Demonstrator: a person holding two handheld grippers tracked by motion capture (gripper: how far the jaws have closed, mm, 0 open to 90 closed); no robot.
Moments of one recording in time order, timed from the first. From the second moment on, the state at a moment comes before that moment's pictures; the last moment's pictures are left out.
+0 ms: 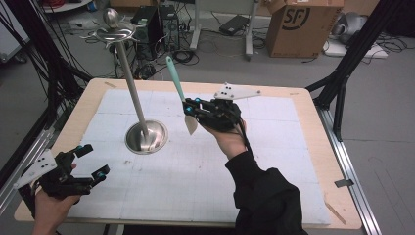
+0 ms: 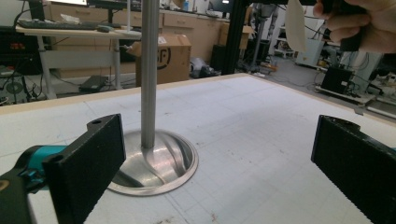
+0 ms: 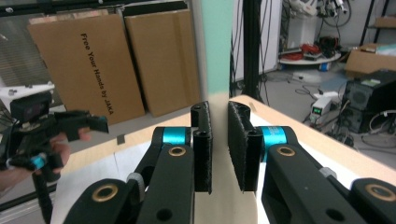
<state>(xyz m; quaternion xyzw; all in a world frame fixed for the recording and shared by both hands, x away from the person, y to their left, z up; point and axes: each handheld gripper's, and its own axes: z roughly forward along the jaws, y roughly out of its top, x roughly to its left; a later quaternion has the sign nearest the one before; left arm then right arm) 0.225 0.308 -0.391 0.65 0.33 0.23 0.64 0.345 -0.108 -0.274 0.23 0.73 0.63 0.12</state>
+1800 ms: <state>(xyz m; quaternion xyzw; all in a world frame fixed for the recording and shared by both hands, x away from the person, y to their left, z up) 0.207 0.328 -0.389 0.64 0.34 0.24 0.64 0.363 -0.047 -0.248 0.21 0.72 0.63 0.17</state>
